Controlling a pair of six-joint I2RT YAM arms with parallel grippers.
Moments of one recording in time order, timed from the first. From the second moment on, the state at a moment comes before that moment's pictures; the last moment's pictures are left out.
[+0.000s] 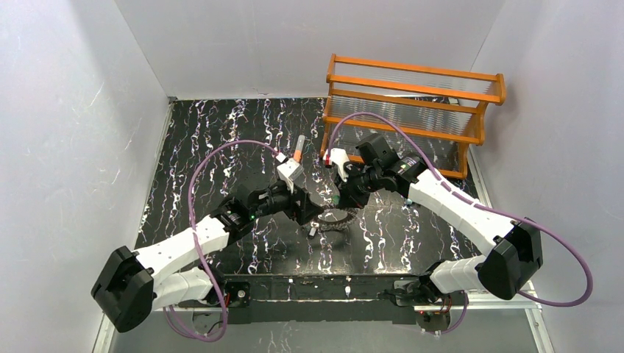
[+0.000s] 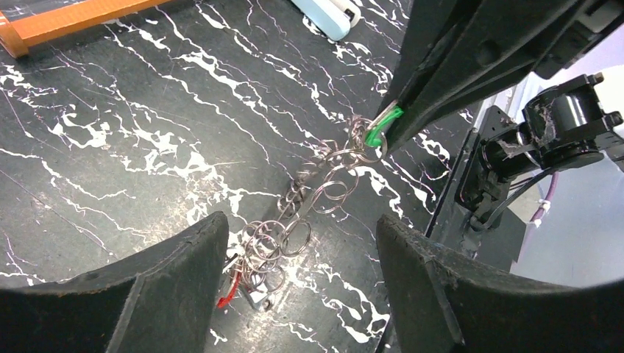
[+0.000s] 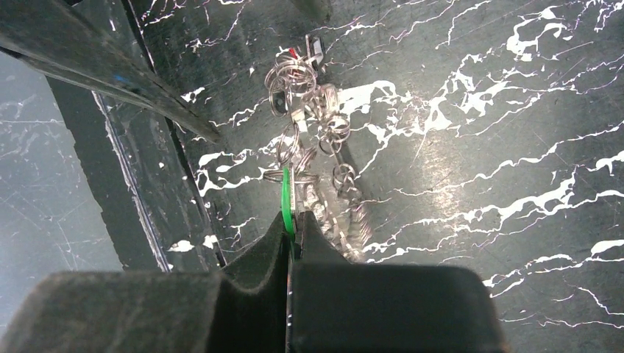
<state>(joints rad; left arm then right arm) -0.74 1.07 0.58 0.19 0.36 -0.27 0.72 1.33 1.16 -0.77 -0.51 -0.31</state>
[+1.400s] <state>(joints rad) -0.78 1.26 0.74 0.11 0.57 0.14 0.73 1.23 1.07 -0.71 -0.52 -0.39</state>
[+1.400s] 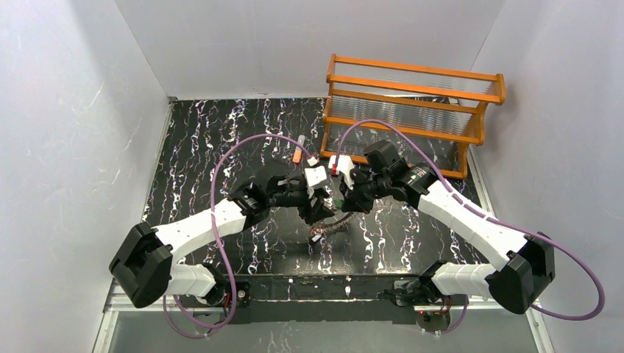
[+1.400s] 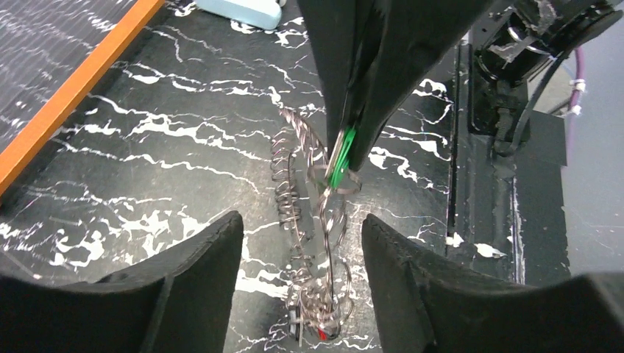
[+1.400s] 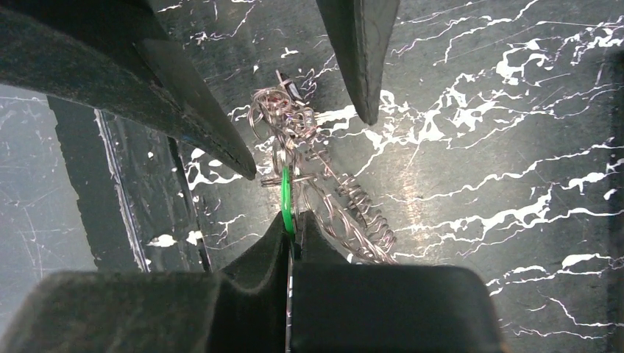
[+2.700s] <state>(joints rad) -0.78 1.32 0.77 0.11 0.65 0.17 0.73 1.19 1.02 -0.68 -0.57 -0.40</state>
